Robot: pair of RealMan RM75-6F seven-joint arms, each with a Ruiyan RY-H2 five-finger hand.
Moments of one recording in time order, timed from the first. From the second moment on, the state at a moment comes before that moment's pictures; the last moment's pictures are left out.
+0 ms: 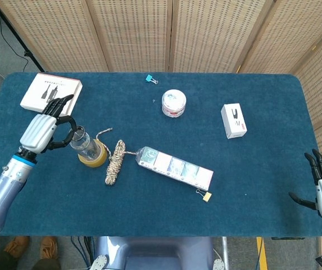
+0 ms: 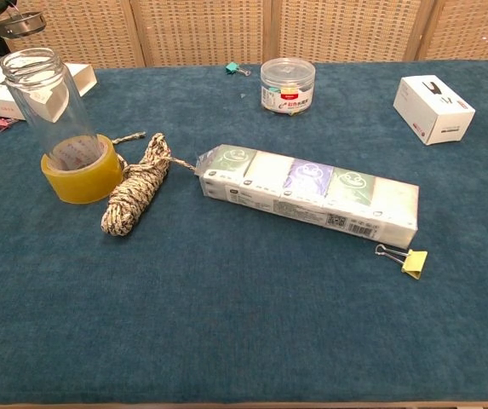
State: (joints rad) left arm -0.60 -1.13 -0.23 -1.53 1.43 1.09 -0.32; right arm 0.09 -1.19 0.11 -1.40 -1.49 1.52 0.22
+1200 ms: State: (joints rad) left arm -0.61 -1.18 -0.19 -1.50 1.38 1.07 -0.27; right arm 0.09 -1.19 0.11 -1.41 -1.49 1.52 0.22
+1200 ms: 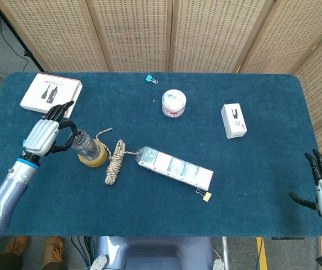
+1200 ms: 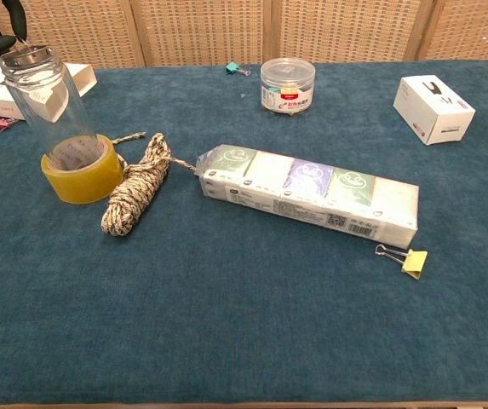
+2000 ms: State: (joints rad) left arm -0.48 -1.10 -0.15 -1.56 1.40 1.22 -0.24; right arm 0.09 -1.17 0.10 -1.43 -1.51 1.51 0.20
